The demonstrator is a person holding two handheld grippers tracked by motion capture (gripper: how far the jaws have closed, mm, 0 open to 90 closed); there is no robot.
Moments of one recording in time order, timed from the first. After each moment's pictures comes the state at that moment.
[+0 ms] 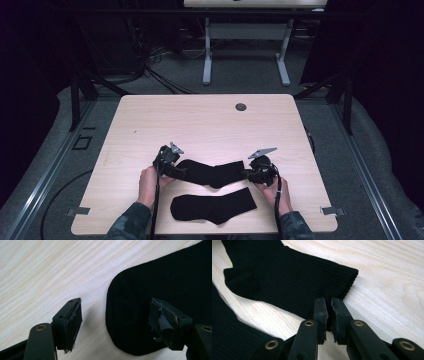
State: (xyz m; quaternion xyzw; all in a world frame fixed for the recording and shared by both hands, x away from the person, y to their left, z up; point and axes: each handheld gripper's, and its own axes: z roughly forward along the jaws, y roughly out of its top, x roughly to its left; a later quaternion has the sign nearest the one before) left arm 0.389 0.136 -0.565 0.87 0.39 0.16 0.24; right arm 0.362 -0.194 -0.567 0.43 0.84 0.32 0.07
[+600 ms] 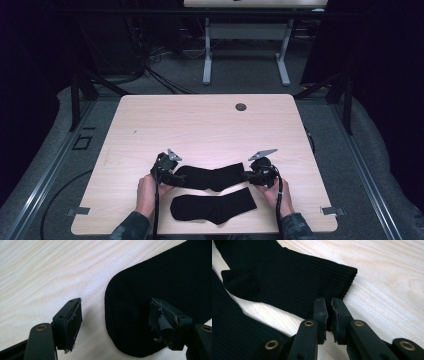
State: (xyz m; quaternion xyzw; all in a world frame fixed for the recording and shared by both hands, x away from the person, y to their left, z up) left arm 0.362 0.140 -0.567 0.86 0.41 0.16 0.25; right arm 0.356 -0.195 -0.566 0.42 0.85 0.32 0.07
